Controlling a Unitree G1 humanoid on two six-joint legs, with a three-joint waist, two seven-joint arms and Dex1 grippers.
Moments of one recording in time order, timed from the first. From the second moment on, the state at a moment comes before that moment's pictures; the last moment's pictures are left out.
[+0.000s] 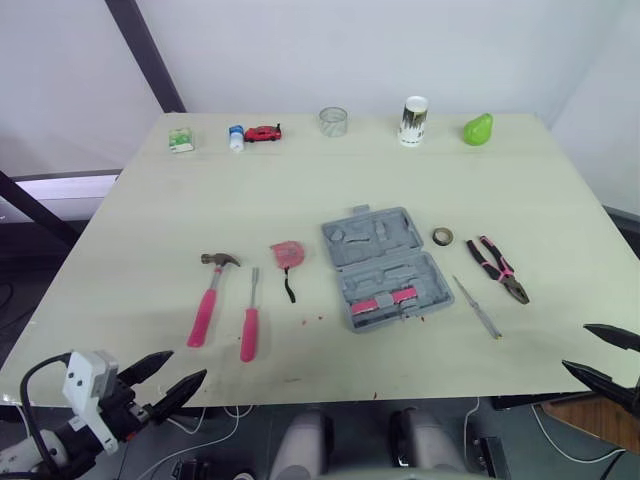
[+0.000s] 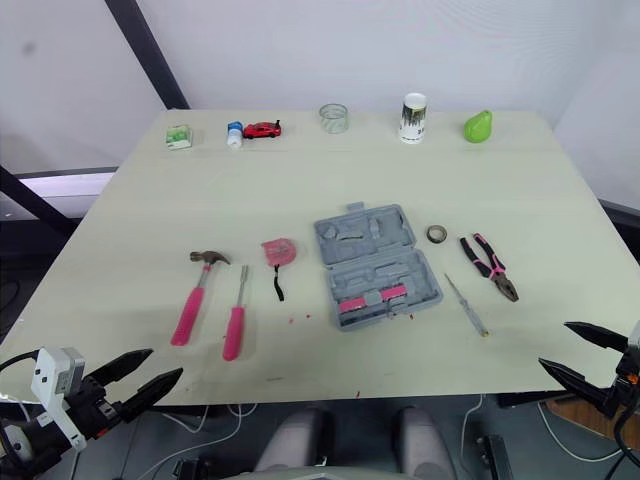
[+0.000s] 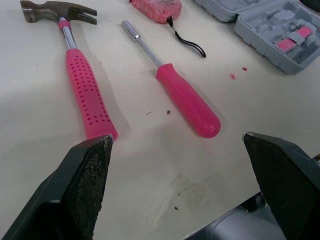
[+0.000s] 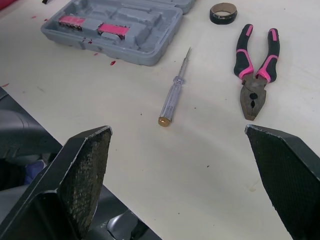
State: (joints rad) left arm 0.58 0.60 0.59 -0.21 -0.59 0.30 -1.01; right arm 0.42 -0.77 -0.60 -0.02 0.53 0.12 1.26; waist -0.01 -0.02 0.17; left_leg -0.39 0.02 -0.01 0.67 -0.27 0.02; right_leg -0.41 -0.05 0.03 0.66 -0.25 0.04
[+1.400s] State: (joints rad) left arm -0.43 0.67 -0.13 0.14 -0.34 0.59 -0.92; right arm -1.04 -0.51 0.39 0.94 -0.09 0.22 1.07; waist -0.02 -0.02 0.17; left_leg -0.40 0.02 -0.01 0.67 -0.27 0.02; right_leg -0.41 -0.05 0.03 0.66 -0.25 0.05
